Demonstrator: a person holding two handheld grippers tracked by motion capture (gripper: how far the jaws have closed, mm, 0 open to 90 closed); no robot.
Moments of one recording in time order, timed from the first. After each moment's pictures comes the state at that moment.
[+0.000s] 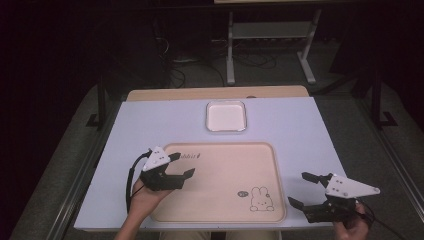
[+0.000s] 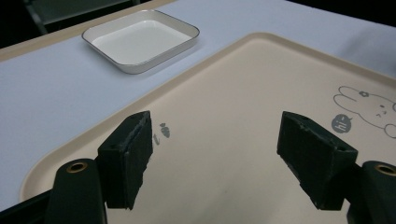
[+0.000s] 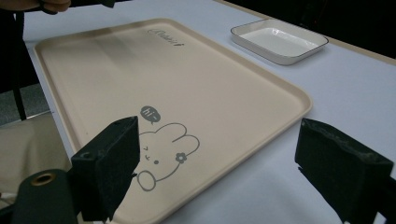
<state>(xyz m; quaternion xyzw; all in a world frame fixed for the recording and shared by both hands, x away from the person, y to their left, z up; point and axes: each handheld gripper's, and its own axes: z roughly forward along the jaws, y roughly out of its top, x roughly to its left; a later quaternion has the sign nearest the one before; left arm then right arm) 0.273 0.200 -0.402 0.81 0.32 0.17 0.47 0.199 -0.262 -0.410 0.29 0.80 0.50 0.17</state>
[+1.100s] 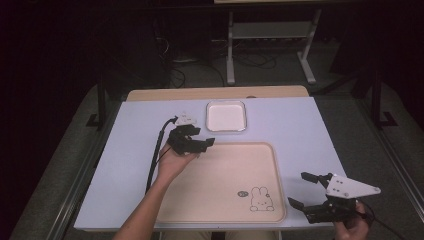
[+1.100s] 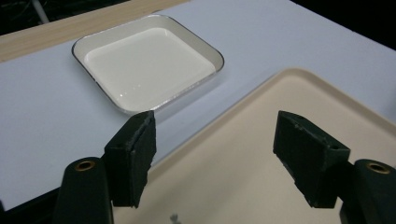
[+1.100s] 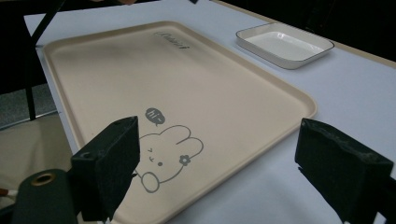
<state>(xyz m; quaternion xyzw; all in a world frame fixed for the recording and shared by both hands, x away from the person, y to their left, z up) 0.372 0.142 -0.385 0.81 0.38 0.12 0.44 0.200 -0.262 -0.409 0.28 0.80 0.50 0.17</state>
